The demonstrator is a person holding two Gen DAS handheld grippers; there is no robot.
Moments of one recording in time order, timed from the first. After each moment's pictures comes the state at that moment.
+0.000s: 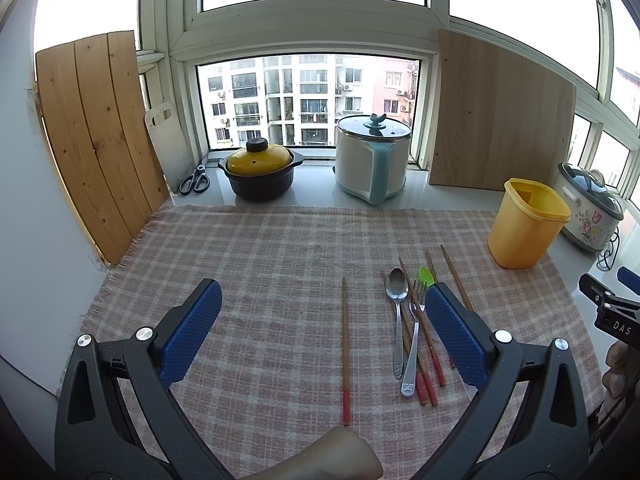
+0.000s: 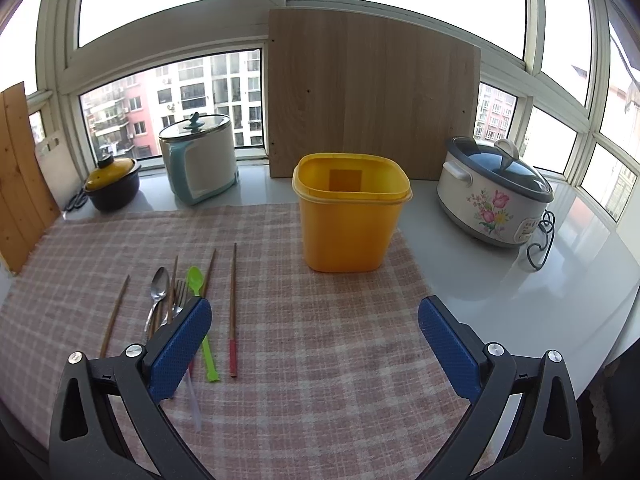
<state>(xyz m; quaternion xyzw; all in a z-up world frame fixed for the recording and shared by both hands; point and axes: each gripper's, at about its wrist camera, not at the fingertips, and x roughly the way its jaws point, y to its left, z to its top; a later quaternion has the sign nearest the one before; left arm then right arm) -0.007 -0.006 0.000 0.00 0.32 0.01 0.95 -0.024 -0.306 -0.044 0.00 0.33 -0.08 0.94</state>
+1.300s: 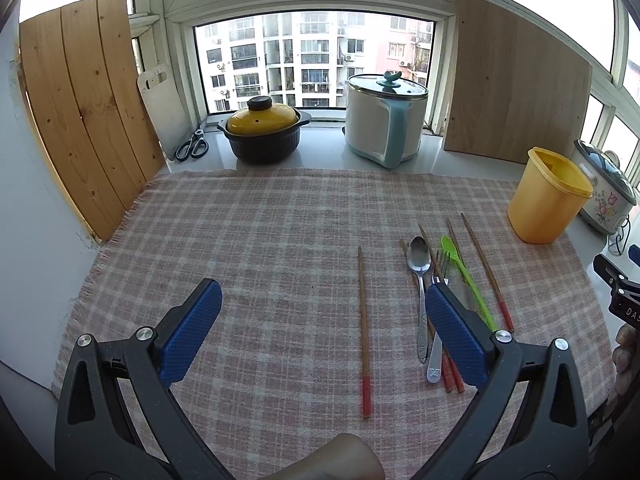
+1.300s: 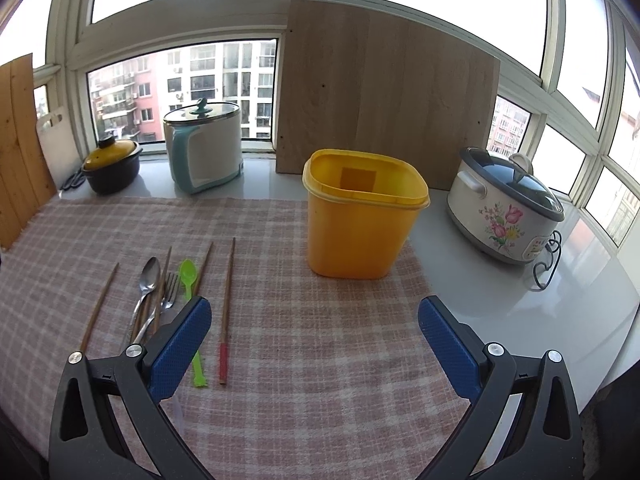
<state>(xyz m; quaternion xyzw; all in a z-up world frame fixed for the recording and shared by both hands) 0.025 0.014 -0.035 -0.01 0.39 0.00 0.92 -0.002 -0.297 -0.064 -0.05 0.33 -0.07 0.94</state>
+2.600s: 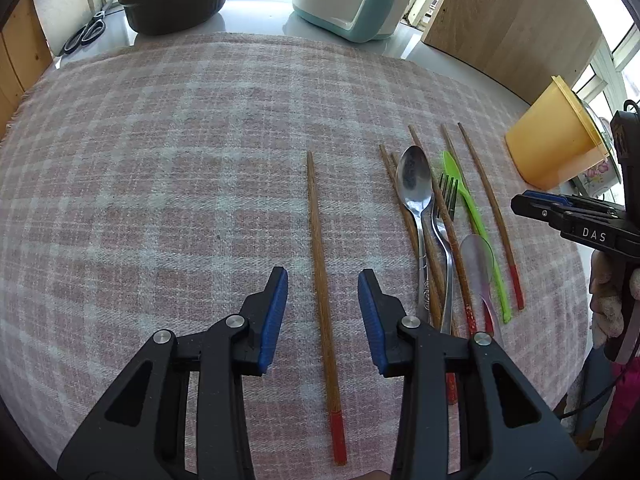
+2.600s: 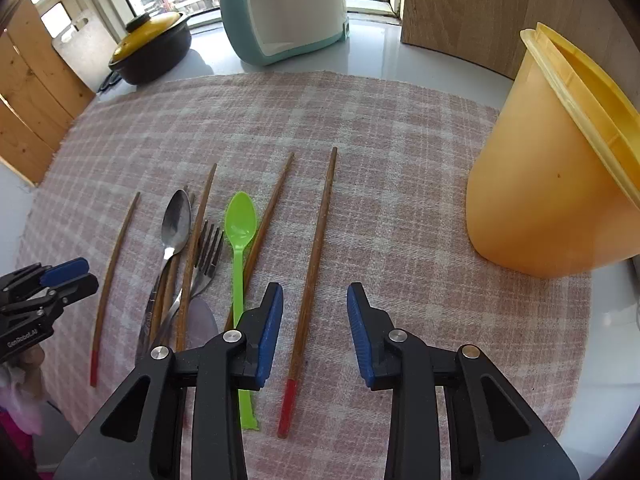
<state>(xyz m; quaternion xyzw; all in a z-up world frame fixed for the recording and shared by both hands) 0.128 -0.001 -0.158 -0.07 0.56 -0.12 0.81 0.150 -0.262 -0.152 -0.03 0.57 0.12 0.81</state>
